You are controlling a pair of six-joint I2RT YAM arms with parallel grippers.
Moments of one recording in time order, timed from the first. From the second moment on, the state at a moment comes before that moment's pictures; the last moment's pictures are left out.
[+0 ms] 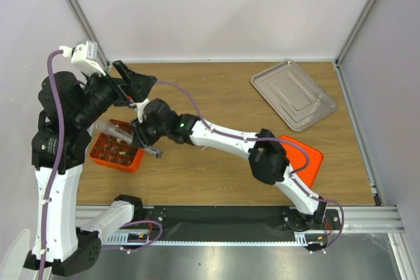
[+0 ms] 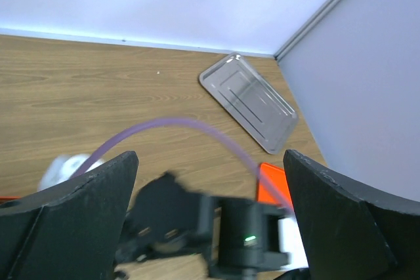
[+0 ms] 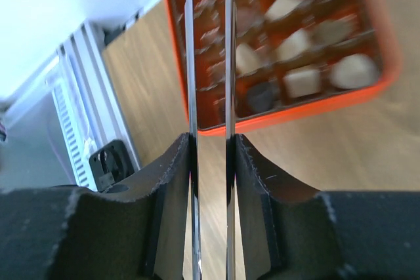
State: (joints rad) left arm -0.17 0.98 1.63 -0.80 0.26 -0.44; right arm 1.11 2.28 2.10 -0.27 -0.21 0.37
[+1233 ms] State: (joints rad) left arm -0.17 0.91 1.60 -0.78 0.33 -0.45; right arm 1.12 2.52 2.22 -0.23 -0.33 0.44
